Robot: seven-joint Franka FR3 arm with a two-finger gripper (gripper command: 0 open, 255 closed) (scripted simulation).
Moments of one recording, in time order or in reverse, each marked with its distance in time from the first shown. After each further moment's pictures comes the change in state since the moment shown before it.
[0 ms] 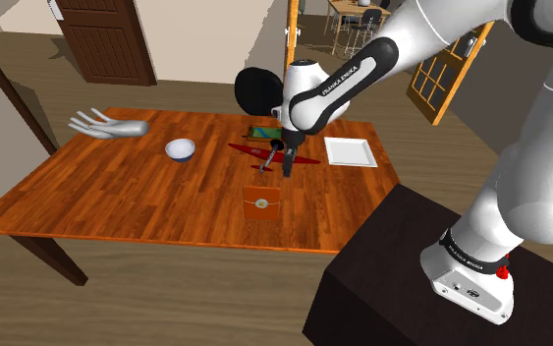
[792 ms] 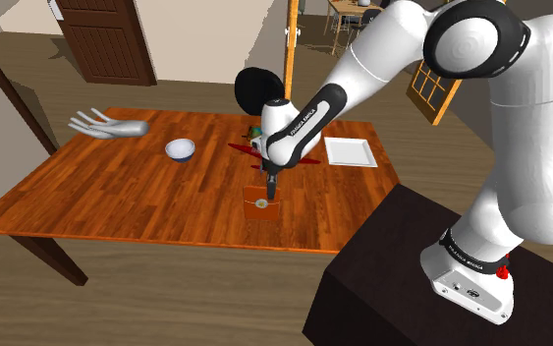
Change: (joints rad) arm 0.021 0.329 0.047 0.183 -0.011 0.132 -0.094
